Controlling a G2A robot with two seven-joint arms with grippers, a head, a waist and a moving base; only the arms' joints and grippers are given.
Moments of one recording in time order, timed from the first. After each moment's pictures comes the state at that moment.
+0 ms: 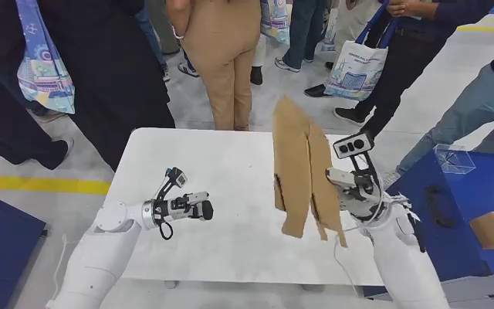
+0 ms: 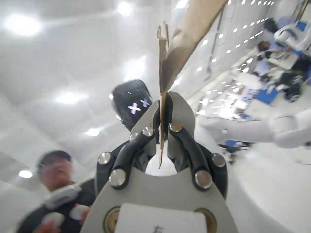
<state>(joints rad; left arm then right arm) 0.88 -1.21 -1.19 -0.98 -0.56 -0.37 -1.36 -1.17 -1.13 1.39 -1.78 1.09 -0.21 1.19</state>
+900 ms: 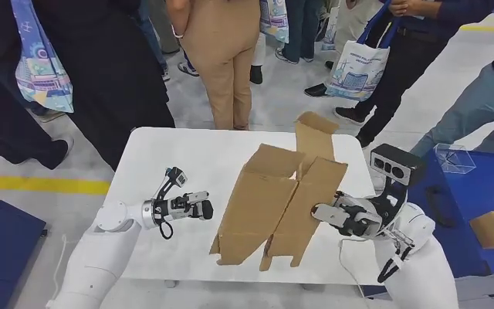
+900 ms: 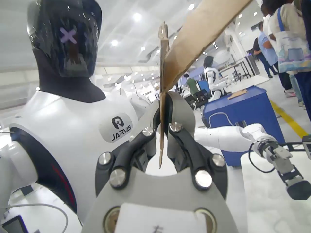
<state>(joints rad) 0.88 -1.21 -1.19 -0.98 -0.56 -0.37 -1.36 -1.21 -1.13 1.49 -1.99 0.64 -0.70 1.12</state>
